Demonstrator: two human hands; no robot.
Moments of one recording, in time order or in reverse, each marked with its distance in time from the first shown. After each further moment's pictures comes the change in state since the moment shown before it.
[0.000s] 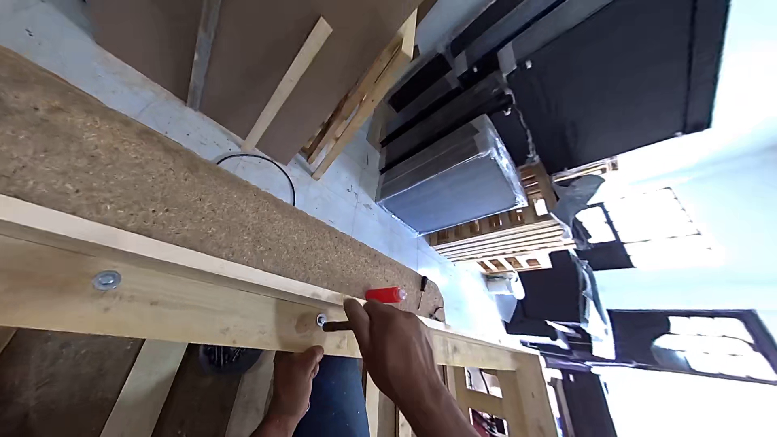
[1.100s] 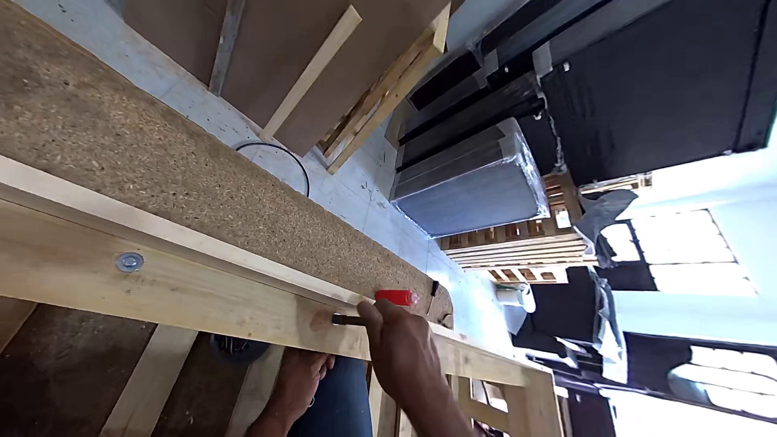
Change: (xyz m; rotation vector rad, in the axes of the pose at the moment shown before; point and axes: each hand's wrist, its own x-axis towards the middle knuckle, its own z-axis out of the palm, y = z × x) left_hand 0.006 0.003 -0.020 0.049 -0.141 -0.117; right_hand 0.013 -0.003 0.018 0.055 -0.071 -0.049
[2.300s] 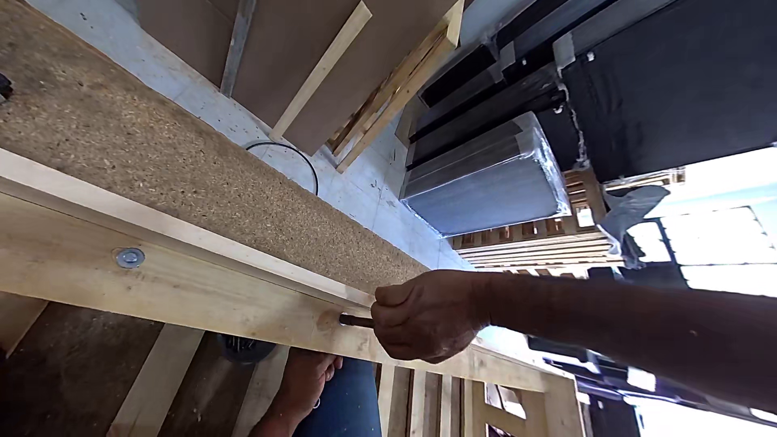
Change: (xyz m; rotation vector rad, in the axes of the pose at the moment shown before) left_hand 0.001 -0.001 -0.002 0.029 -0.027 0.030; right_hand 0.095 0.046 -0.044 -0.387 -0.441 -1.818
